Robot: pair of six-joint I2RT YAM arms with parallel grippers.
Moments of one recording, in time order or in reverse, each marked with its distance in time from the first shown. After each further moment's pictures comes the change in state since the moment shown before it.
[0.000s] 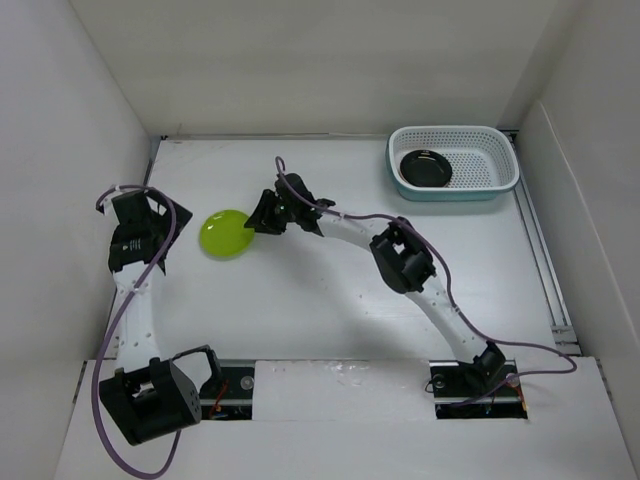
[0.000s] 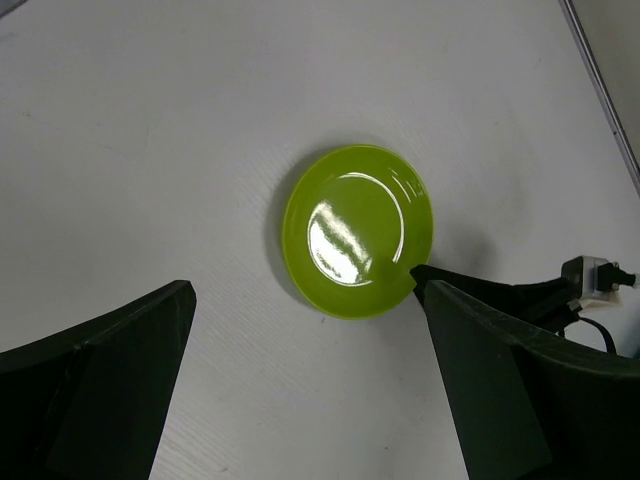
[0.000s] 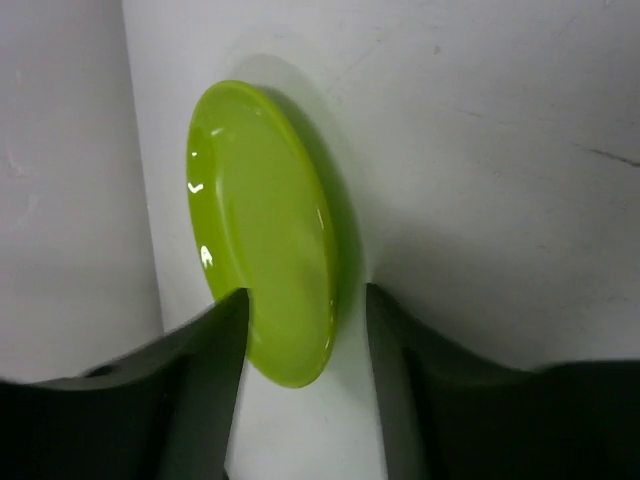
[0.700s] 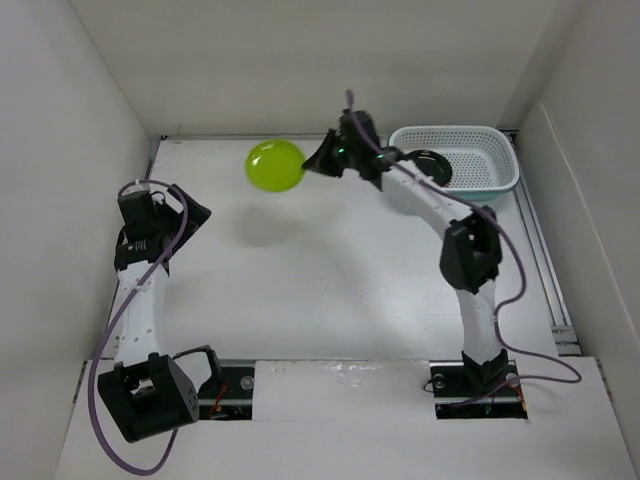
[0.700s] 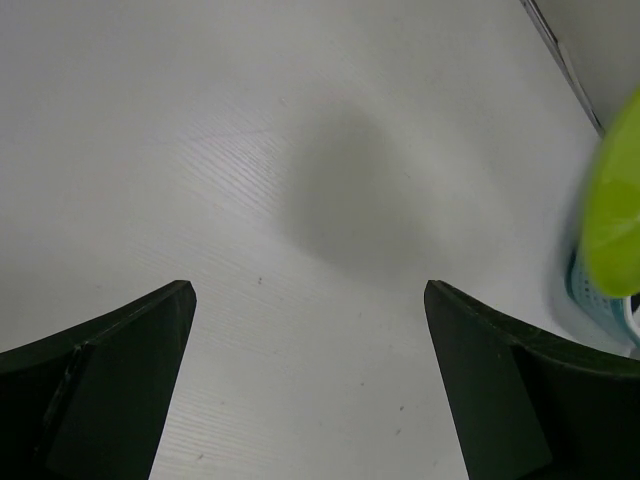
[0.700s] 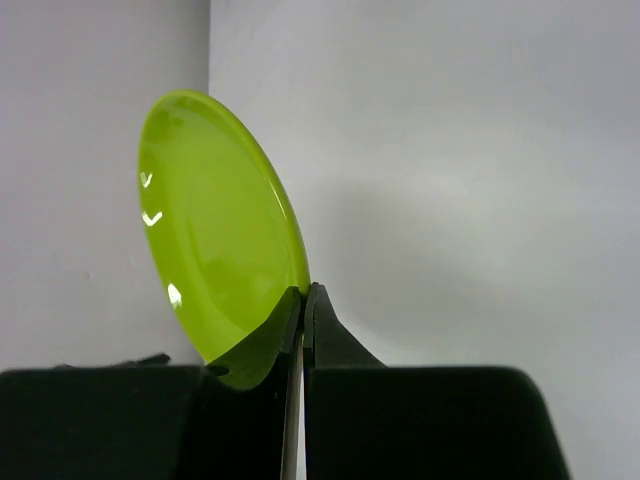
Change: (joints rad) left arm -0.015 0.006 -0.048 0.090 0.258 0.072; right arm -0.179 -0.392 -0.126 -0.266 0.102 -0.098
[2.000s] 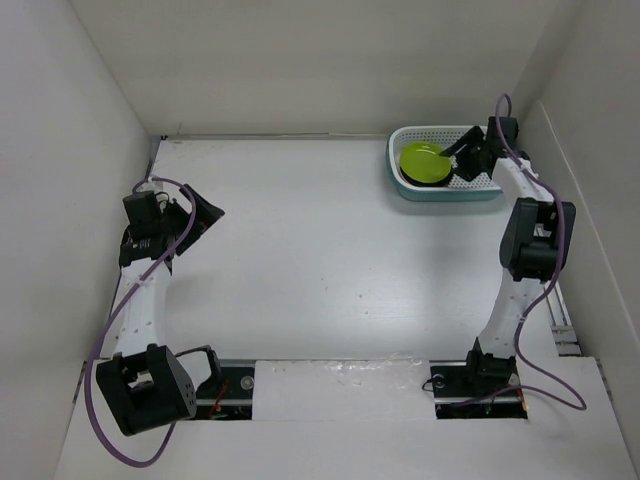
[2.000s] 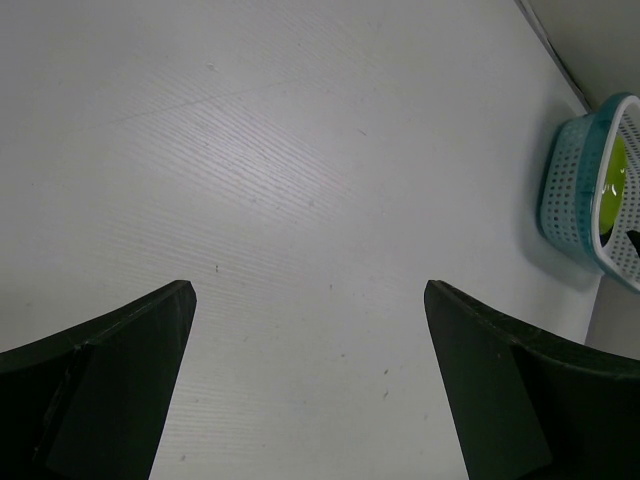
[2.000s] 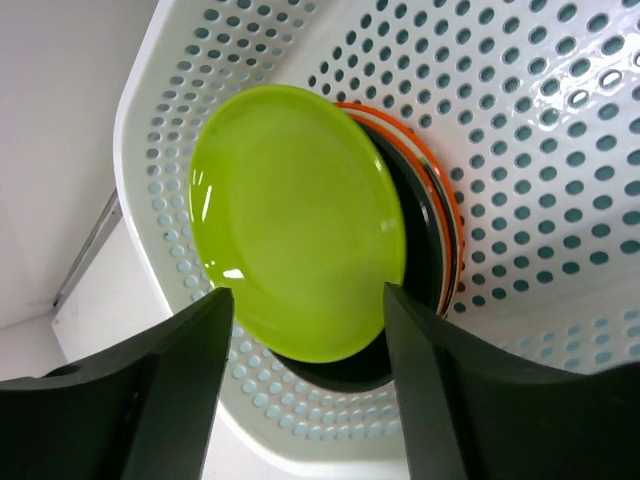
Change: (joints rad) left arm -0.023 0.042 -0.032 0.070 0.185 0.034; right arm -0.748 -0.128 -0.297 0.009 -0.013 -0.125
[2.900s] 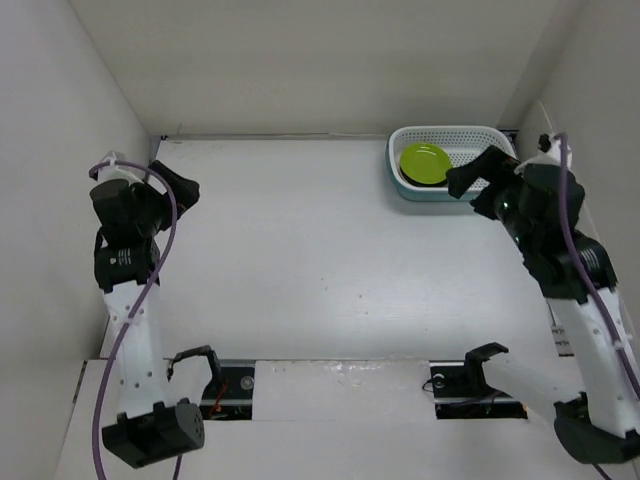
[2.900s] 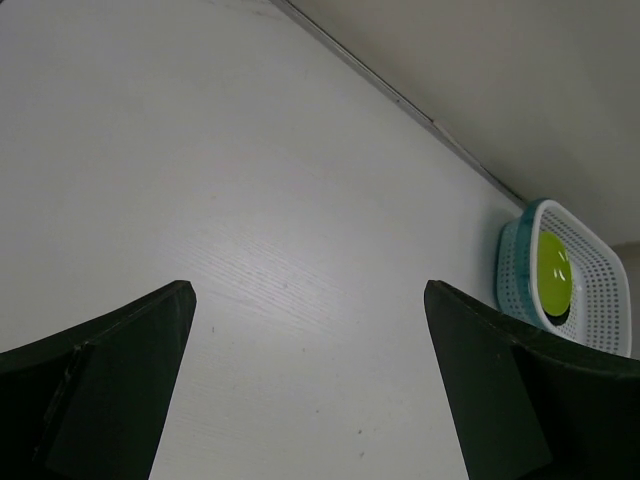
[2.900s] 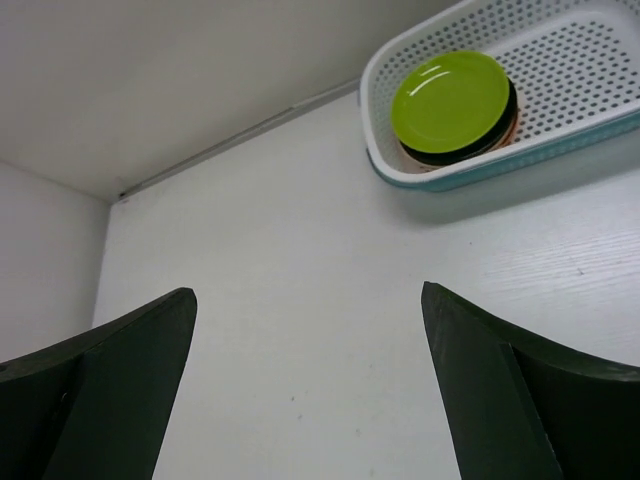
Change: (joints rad) left arm 0.000 -0.137 0.249 -0.140 -0.160 -0.003; right arm 0.428 -1.095 -0.304 -0.388 0.470 -0.171
